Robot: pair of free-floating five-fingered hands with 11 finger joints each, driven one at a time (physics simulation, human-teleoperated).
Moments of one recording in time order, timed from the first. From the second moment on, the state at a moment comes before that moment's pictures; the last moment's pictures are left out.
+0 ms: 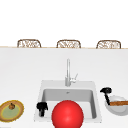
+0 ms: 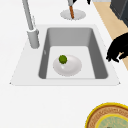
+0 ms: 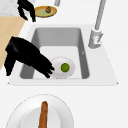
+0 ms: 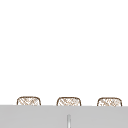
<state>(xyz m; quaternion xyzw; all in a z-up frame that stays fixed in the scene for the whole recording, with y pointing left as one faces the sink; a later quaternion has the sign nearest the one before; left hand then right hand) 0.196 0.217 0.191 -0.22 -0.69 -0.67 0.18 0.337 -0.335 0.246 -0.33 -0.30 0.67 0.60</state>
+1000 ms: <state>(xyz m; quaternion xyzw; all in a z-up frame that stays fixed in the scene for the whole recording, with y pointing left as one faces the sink) 0.196 0.217 0.191 -0.22 -0.69 -0.67 0.18 0.217 -0.270 0.238 -0.37 -0.34 0.65 0.57</state>
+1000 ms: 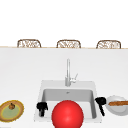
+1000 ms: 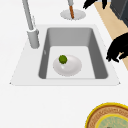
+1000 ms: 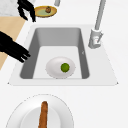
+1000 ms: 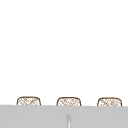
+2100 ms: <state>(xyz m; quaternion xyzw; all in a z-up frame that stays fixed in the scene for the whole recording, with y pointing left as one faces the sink) 0.196 0.217 0.191 -0.22 -0.69 -0.67 0.18 0.189 -0.216 0.230 -0.42 -0.35 0.64 0.54</state>
